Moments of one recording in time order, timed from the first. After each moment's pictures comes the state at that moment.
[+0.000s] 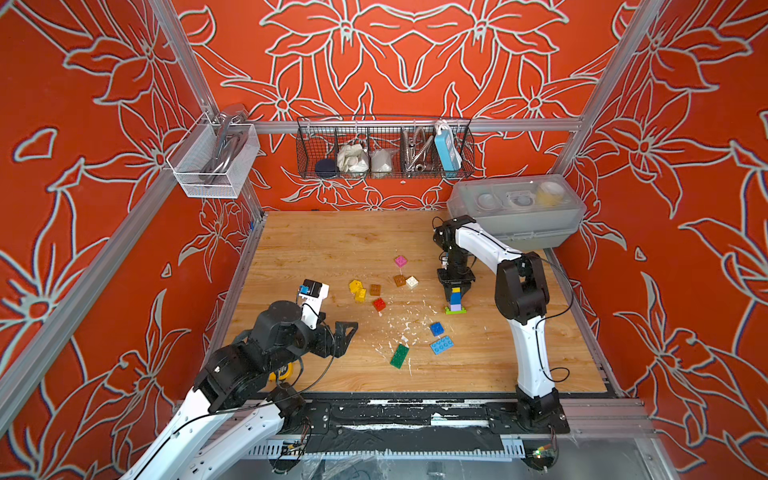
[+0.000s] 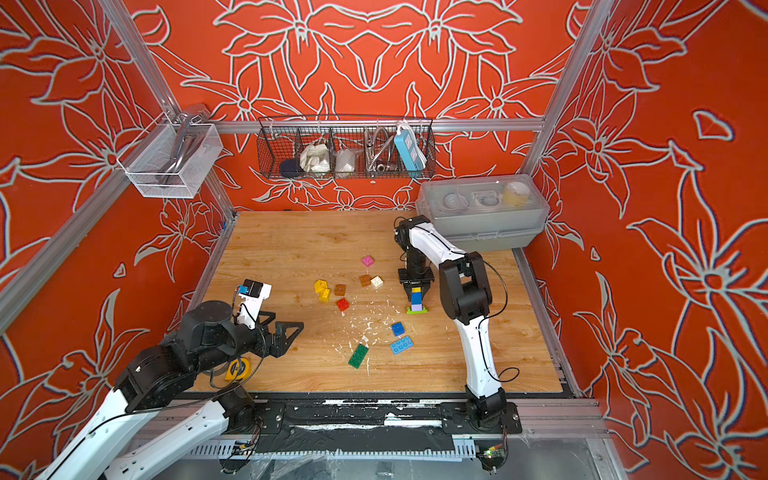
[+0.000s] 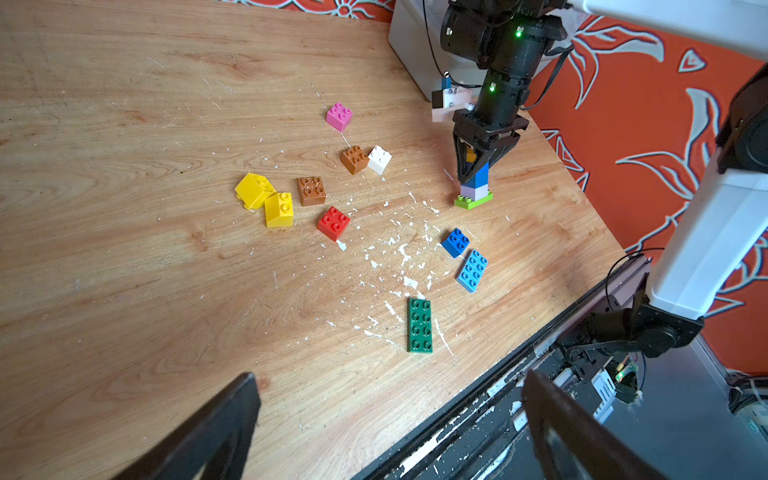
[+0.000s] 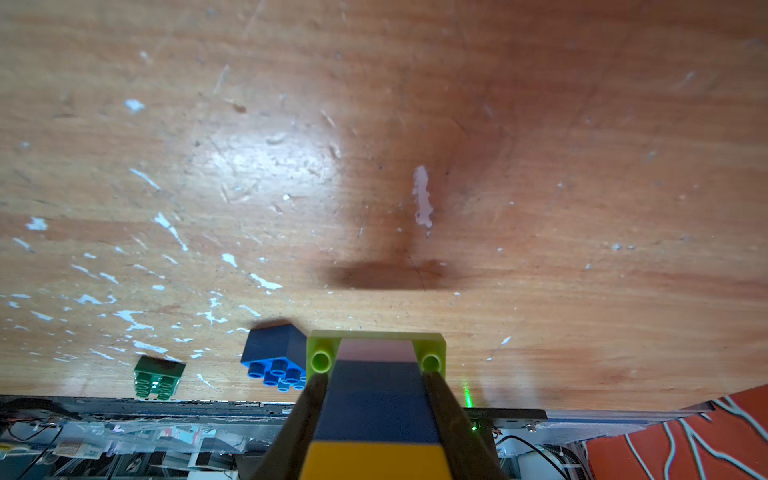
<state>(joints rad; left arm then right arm) -0.62 0.56 0.91 -0.93 0.04 -0.42 0.40 2.25 1.92 -1.59 -0.14 0.26</state>
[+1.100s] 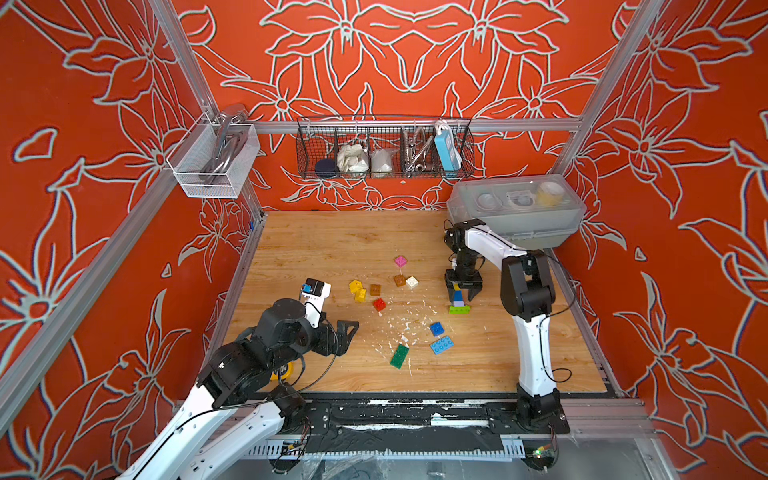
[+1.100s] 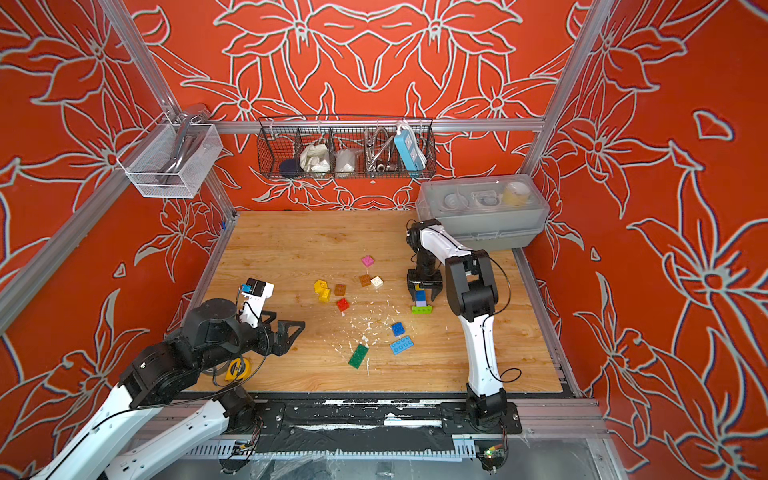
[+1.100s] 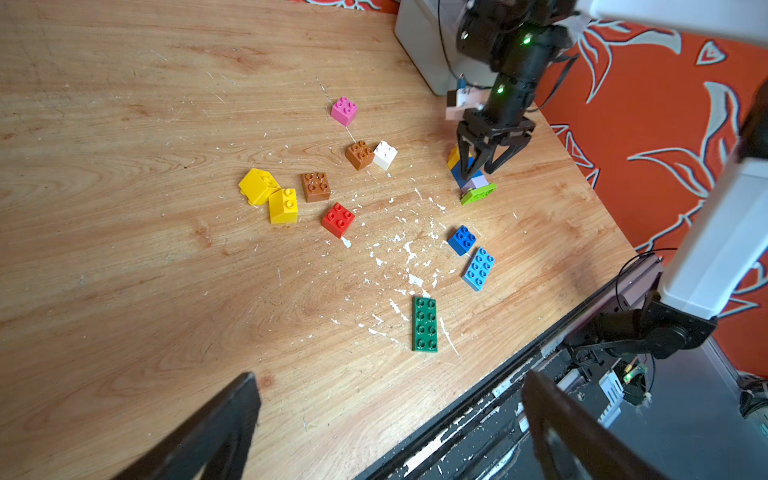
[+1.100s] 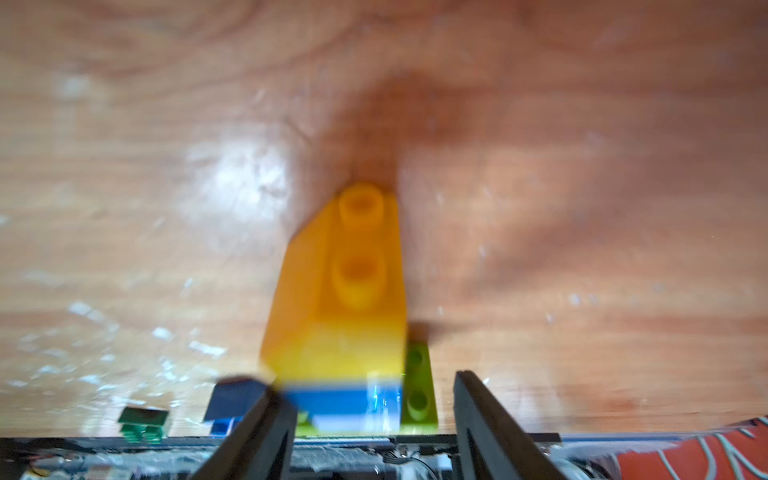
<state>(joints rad) -0.62 0.59 0.91 -0.93 0.03 -0.42 0.33 2.17 1.79 -1.47 -0.12 0.30</state>
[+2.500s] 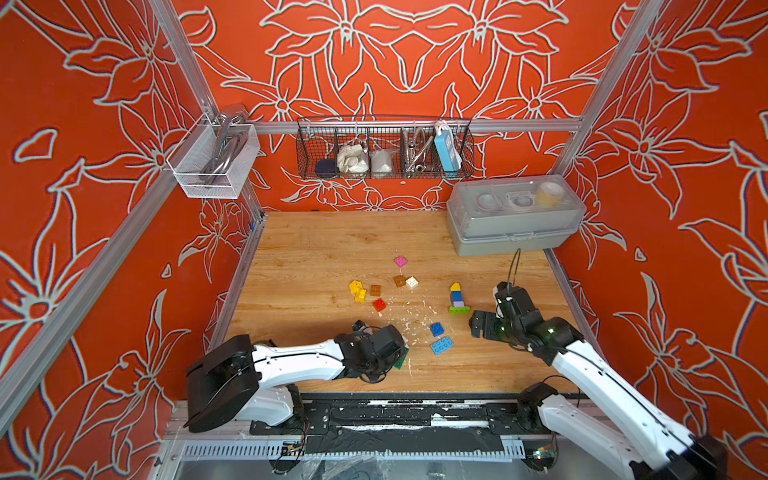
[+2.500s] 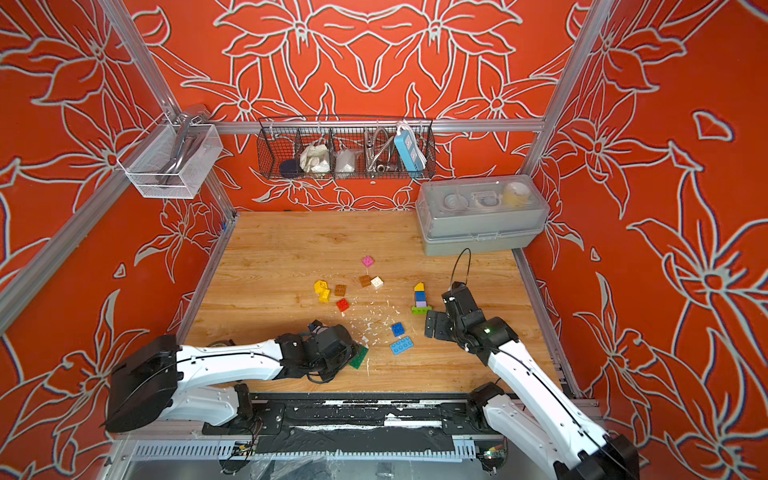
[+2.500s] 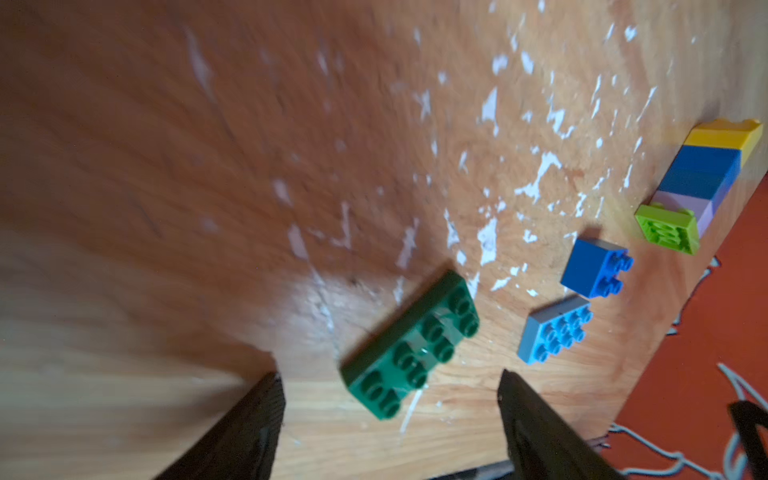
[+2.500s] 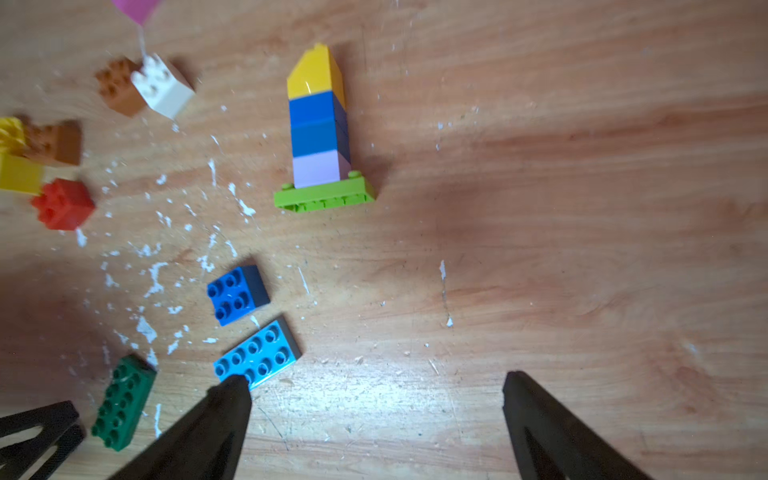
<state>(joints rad) -1.07 1.38 0.63 -0.29 -0.10 -1.75 0.46 0.89 0.66 -0.83 0.08 0.52</state>
